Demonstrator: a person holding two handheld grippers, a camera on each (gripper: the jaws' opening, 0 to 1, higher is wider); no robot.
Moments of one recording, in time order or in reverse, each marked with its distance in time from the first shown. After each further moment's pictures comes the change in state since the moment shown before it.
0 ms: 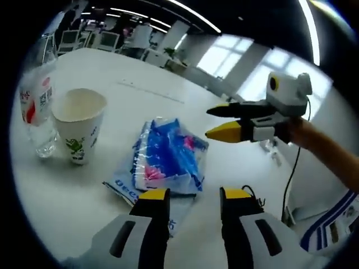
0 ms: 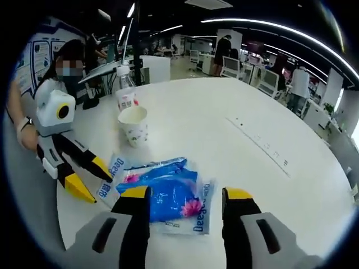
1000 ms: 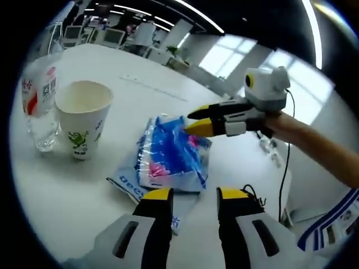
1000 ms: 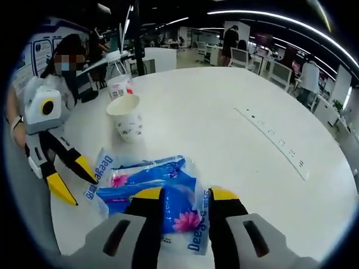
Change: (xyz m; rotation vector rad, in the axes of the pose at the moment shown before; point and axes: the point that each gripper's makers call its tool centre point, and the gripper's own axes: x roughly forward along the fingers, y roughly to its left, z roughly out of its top) left arm 0.000 0.006 -0.006 -0.031 0.015 -0.006; right arm 0.038 0.002 -0.009 -0.009 0.065 0.067
